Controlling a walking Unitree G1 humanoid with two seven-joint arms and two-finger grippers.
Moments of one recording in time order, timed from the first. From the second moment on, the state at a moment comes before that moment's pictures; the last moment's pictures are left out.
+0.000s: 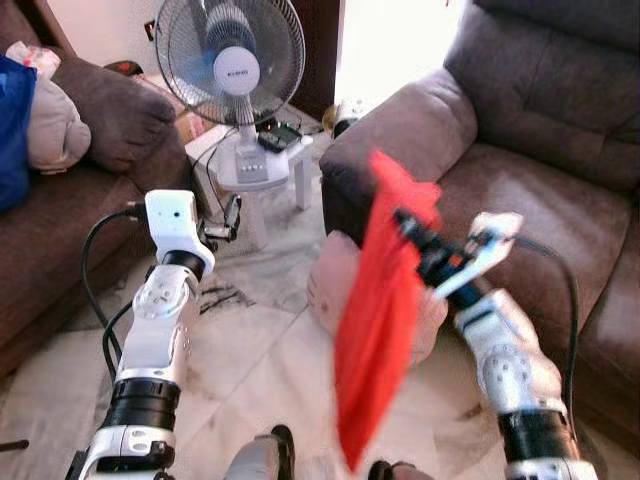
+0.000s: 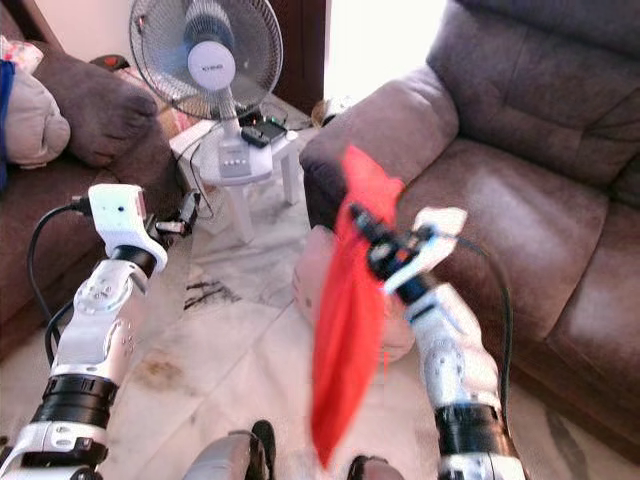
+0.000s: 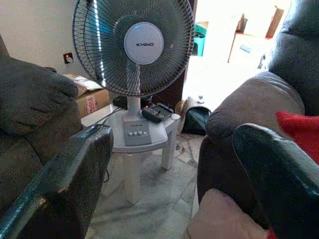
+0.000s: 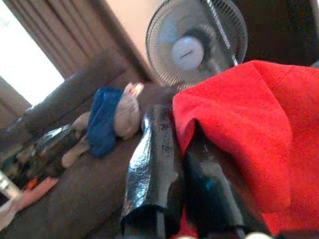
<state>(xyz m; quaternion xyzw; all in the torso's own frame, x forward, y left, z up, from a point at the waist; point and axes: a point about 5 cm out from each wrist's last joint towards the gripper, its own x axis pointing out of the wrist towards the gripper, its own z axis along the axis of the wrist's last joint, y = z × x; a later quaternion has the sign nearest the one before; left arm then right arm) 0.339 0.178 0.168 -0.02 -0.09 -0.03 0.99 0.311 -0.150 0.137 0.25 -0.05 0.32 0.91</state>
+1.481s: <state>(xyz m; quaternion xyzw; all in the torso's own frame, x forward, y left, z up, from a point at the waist) 0.350 0.209 0.151 -0.29 -0.04 0.03 0.95 0.311 -0.138 0.159 0.19 -0.04 0.38 0.91</state>
